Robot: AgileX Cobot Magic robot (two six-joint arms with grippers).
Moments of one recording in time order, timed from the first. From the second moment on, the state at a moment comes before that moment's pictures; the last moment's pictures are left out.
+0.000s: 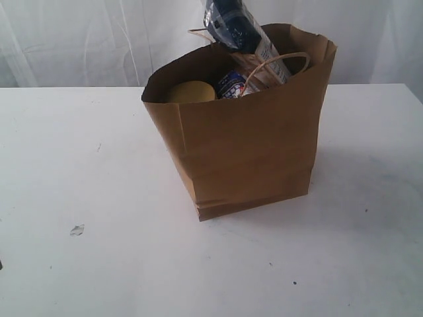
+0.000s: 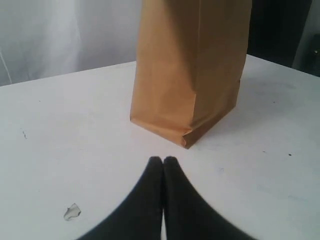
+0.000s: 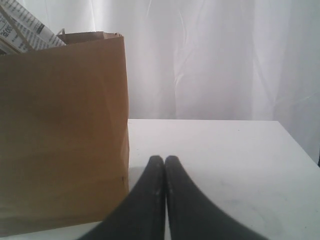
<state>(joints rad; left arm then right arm) -0.64 0.01 0.02 -0.26 0.15 0.20 0.12 0.04 0.00 0.04 0.03 -0.05</state>
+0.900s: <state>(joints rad) -0.64 0.01 0.02 -0.21 0.16 0.13 0.12 0.04 0.00 0.04 0.03 -0.05</state>
